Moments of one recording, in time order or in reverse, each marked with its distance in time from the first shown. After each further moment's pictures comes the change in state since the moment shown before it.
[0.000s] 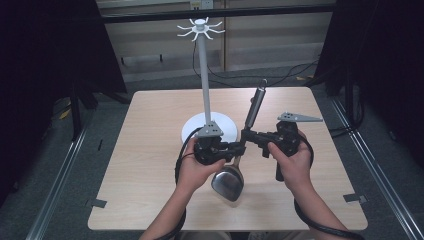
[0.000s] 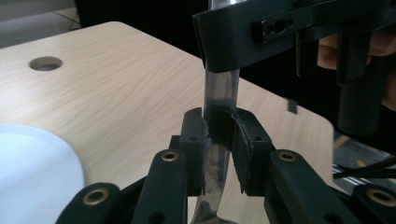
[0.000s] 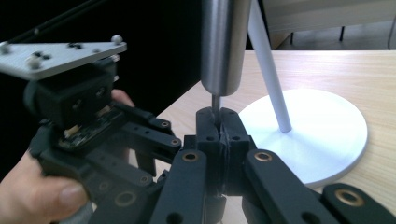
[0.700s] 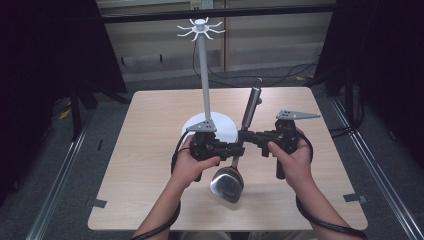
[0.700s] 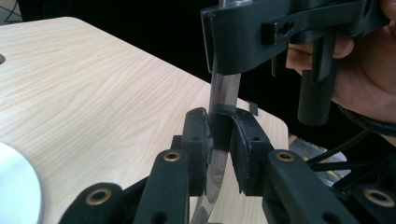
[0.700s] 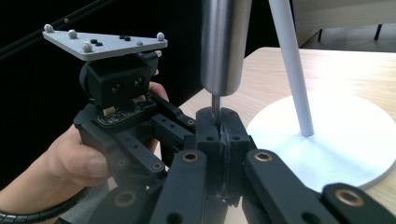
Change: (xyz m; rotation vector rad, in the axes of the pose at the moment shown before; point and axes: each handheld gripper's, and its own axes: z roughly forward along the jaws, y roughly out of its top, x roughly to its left) left arm 0.016 -0.002 -0.003 -0.018 -0.153 -0.036; right arm -0.002 0.005 0.003 0.024 0.098 -0.024
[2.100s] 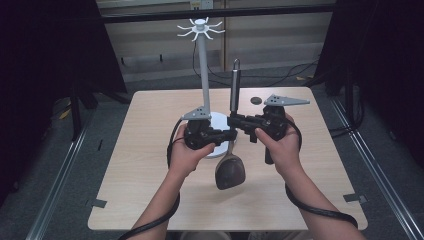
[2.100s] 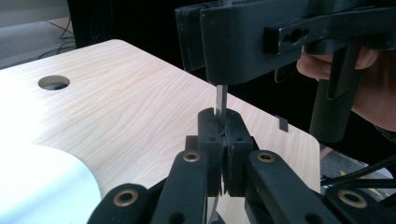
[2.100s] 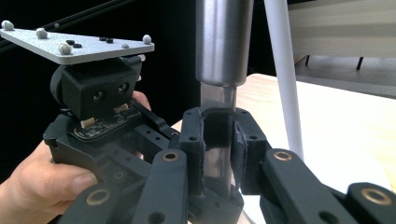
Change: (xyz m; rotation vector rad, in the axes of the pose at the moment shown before) left arm 0.003 0.029 -0.018 -0.029 0.139 0.027; right arm 0.009 0.033 0.026 -0.049 -0.047 -0.093
